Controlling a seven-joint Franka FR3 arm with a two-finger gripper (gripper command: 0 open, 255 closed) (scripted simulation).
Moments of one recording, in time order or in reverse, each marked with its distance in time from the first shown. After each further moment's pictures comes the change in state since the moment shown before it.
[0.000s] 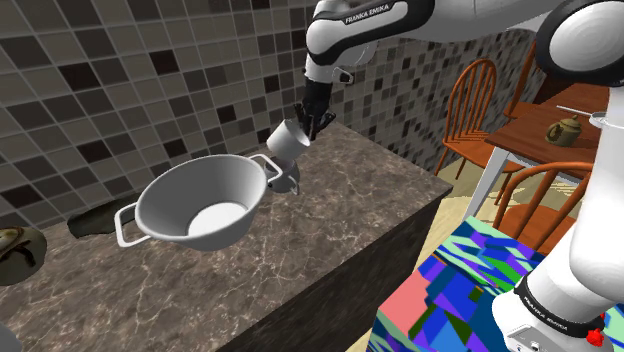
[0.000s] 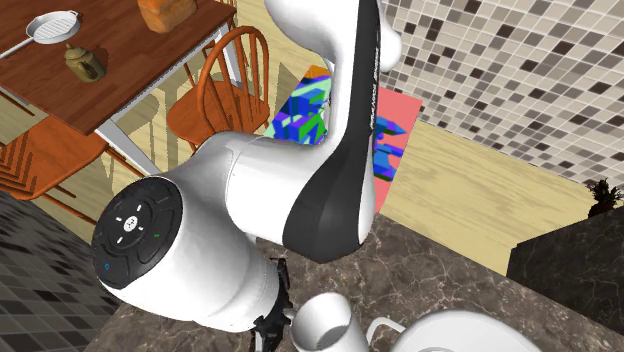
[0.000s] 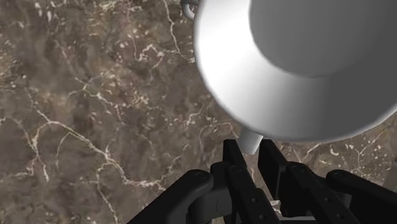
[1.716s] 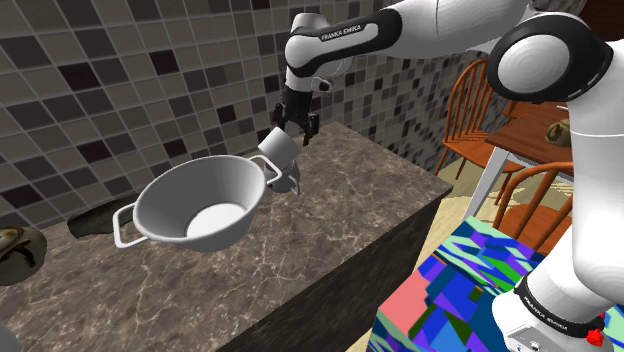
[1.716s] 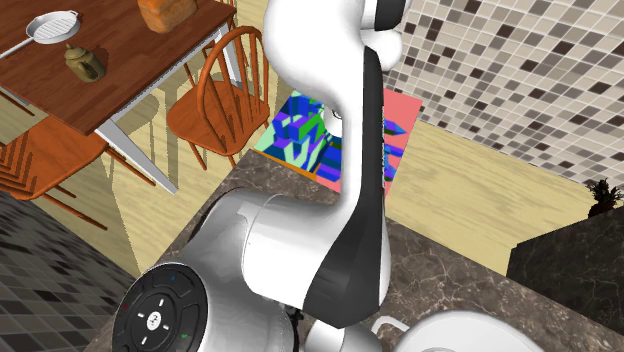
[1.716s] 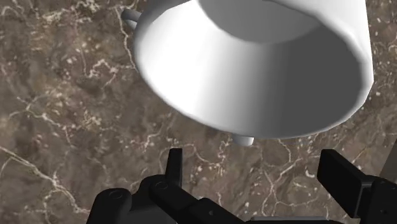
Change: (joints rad) arm 0.054 0.175 0.008 0.198 -0.034 -0.010 0.066
